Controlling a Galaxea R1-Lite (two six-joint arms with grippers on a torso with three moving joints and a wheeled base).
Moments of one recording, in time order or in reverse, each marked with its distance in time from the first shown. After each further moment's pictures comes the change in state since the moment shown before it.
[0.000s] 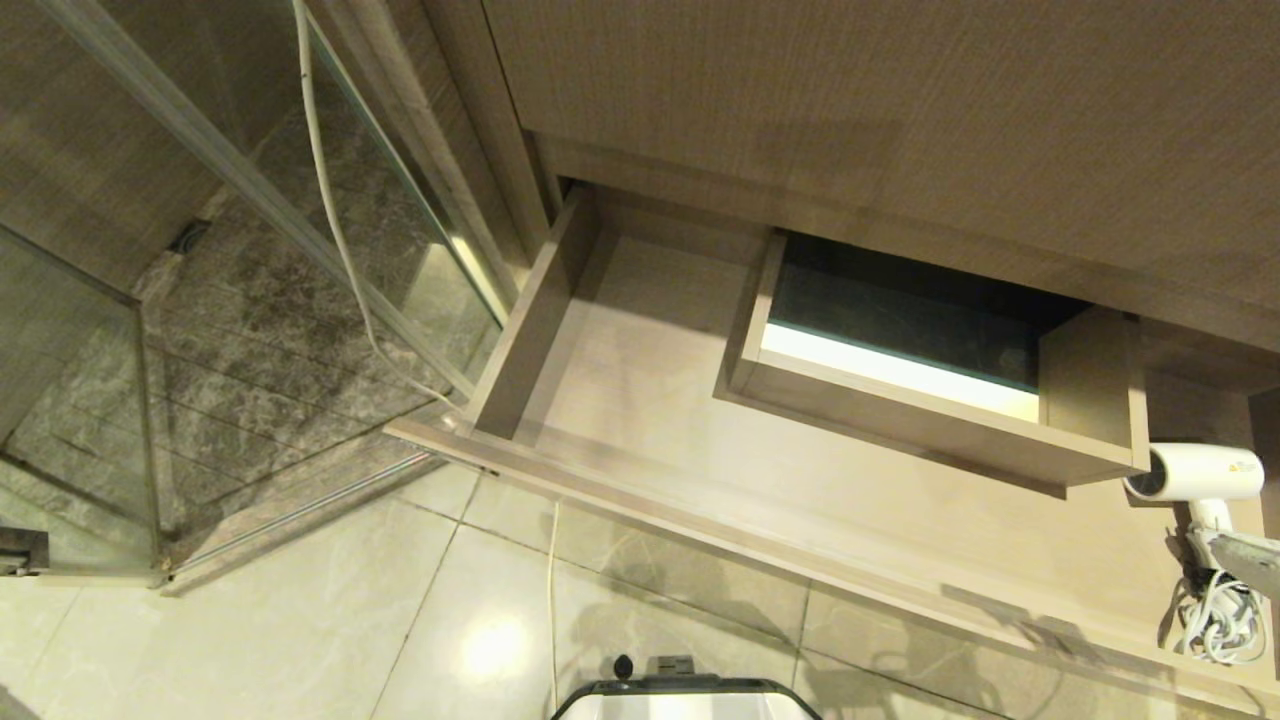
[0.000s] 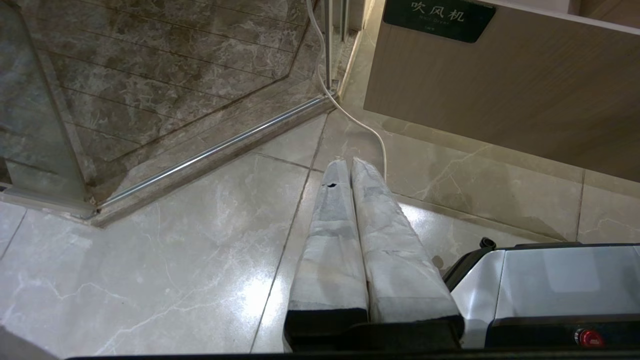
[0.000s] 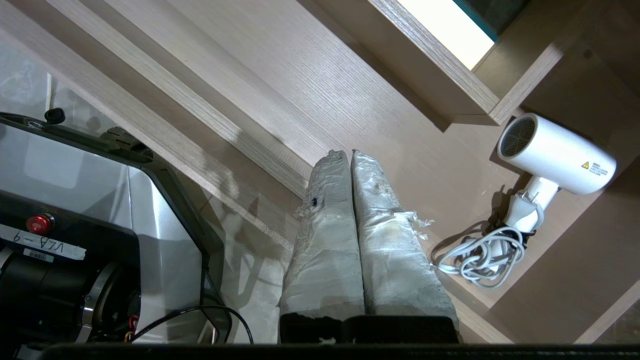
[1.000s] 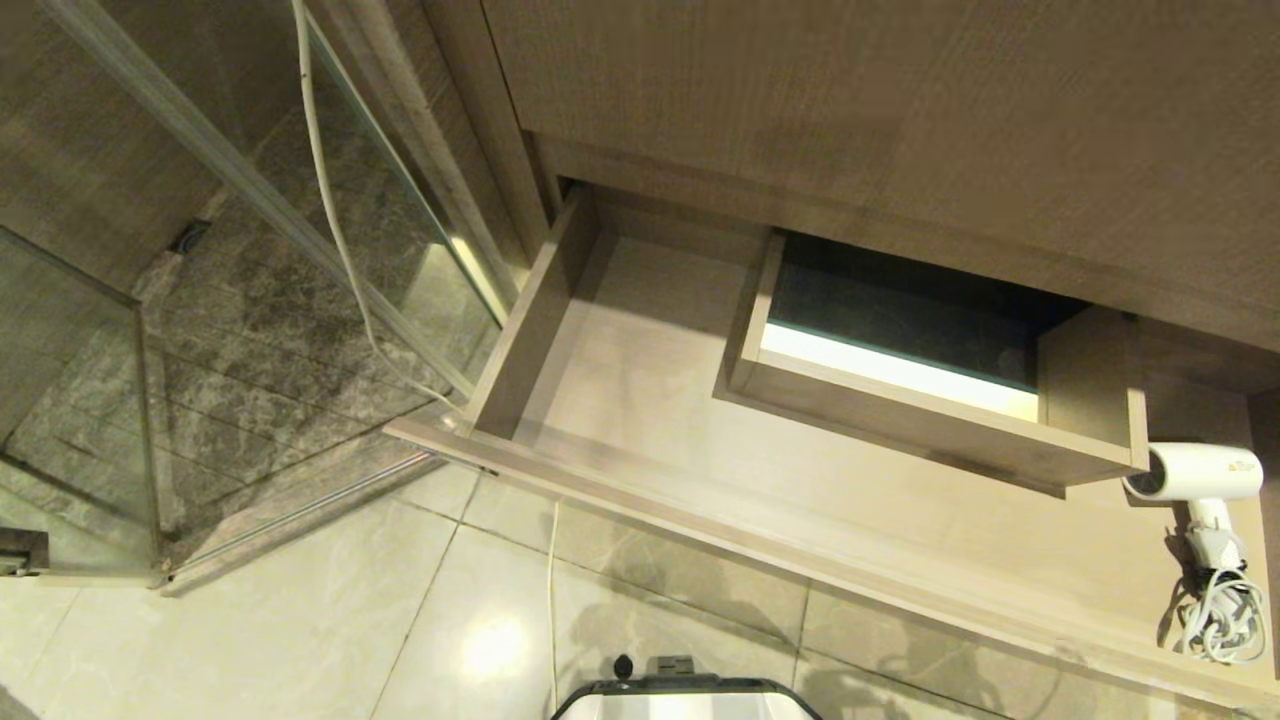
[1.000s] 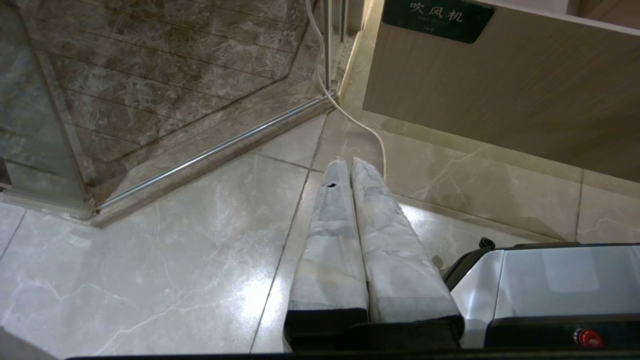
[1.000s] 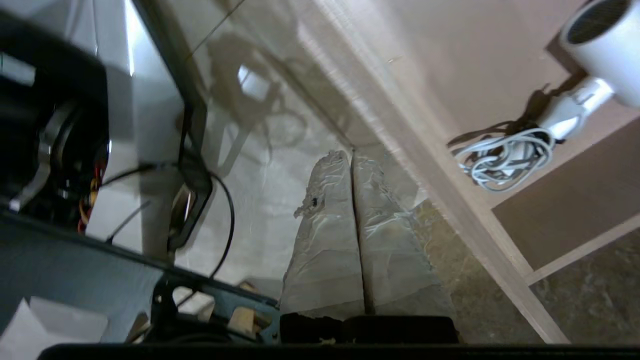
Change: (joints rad) left arm 0.000 0.000 0.000 0.000 0.000 0.000; right arm 0.205 -0.075 0.134 0.270 -0.209 -0.006
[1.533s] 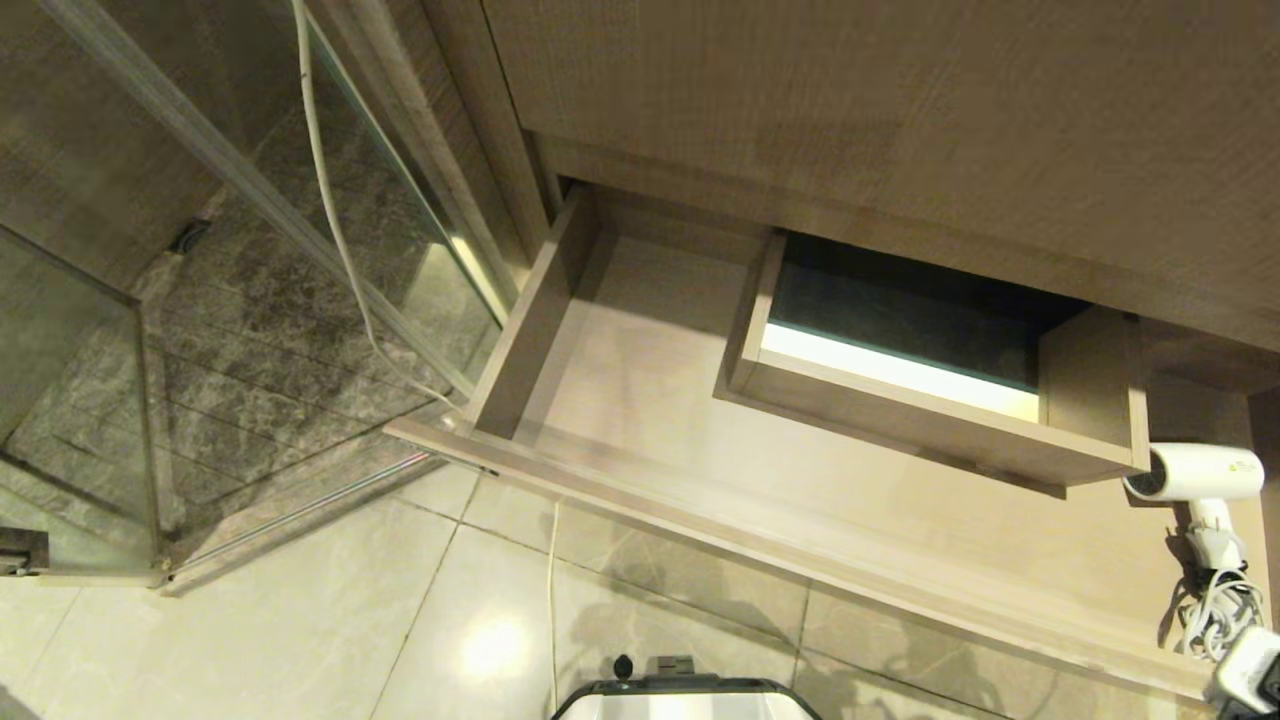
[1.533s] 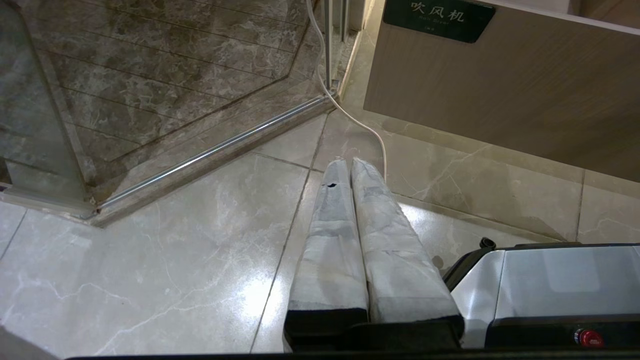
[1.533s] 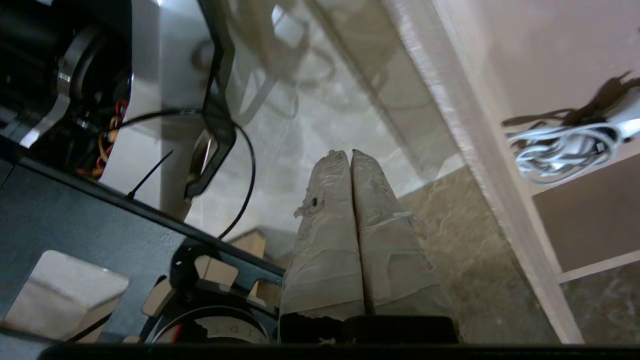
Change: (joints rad) left arm 0.000 0.000 0.000 0.000 0.000 0.000; right arm 0.104 0.182 0.012 0.024 0.008 0.069
